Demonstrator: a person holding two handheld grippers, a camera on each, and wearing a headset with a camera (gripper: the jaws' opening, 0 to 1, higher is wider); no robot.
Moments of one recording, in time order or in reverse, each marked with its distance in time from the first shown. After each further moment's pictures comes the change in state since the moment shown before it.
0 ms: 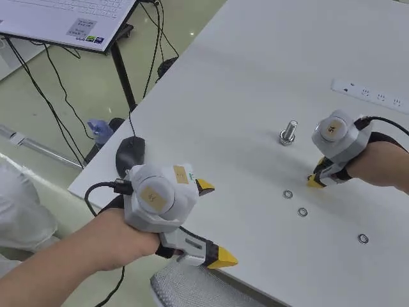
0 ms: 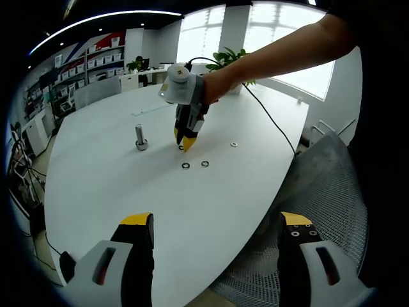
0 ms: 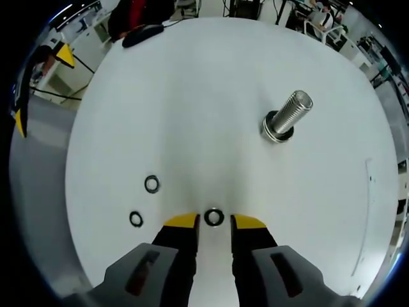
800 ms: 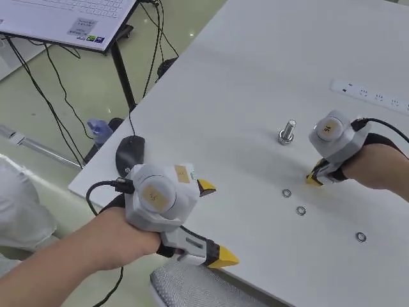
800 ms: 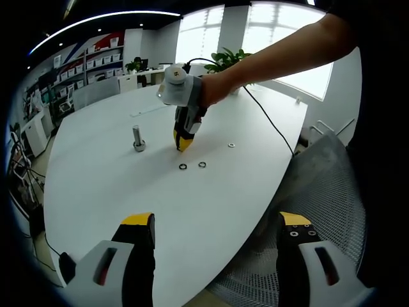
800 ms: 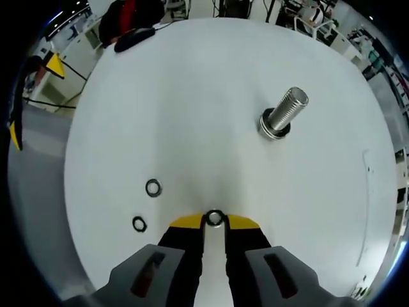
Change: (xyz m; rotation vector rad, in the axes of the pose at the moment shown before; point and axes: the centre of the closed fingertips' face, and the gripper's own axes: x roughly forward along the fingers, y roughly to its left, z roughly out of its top) left arm -0.001 -0.006 0.000 0.006 0.000 -0.006; right arm -0.001 0.006 -0.001 0.055 -0.005 -0.027
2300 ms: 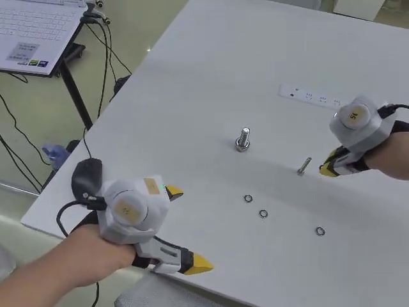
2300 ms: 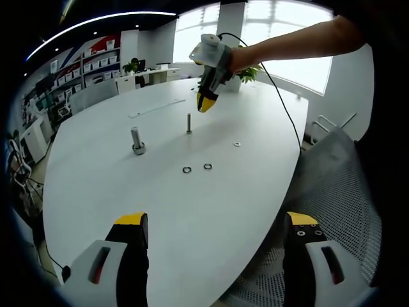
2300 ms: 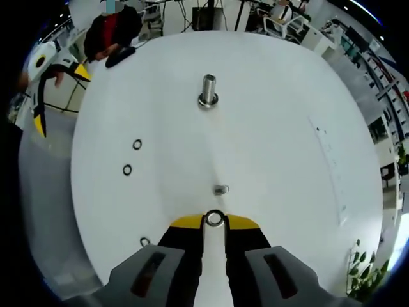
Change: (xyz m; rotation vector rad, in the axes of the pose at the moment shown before) left arm 0.022 0.012 0.008 0.034 0.014 0.008; right arm -0.091 -0.052 -0.066 0.111 -0.043 -0.106
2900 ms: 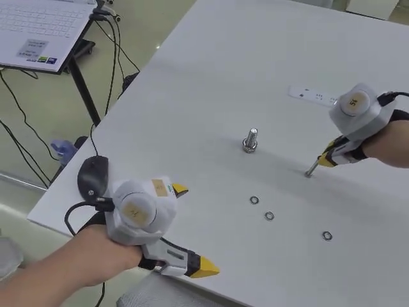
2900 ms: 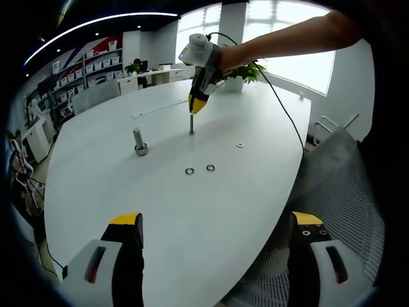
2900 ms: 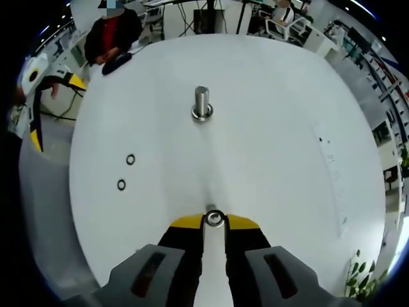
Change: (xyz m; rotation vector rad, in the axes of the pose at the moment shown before) left arm 0.002 0.003 0.001 -0.008 -0.006 0.018; right arm 0.015 -0.011 0.022 0.000 -0.009 0.029
